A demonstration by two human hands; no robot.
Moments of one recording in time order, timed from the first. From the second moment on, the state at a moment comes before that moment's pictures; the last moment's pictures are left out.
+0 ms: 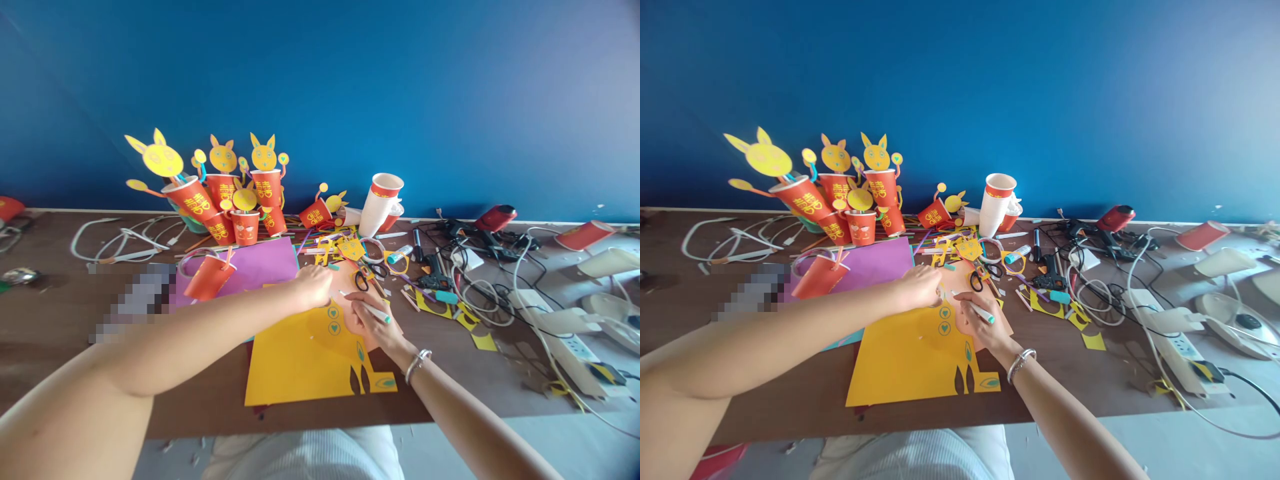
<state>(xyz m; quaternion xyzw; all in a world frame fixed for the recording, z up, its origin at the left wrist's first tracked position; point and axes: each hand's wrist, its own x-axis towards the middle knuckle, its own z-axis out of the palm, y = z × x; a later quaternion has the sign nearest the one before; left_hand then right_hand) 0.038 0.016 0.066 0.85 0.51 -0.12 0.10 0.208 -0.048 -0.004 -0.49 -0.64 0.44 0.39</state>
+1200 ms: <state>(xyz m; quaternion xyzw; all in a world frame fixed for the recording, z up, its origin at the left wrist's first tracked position) 0.002 -0.079 -0.020 0.93 0.35 0.09 -0.06 0.177 0.011 0.000 -0.42 -0.32 0.63 0.56</state>
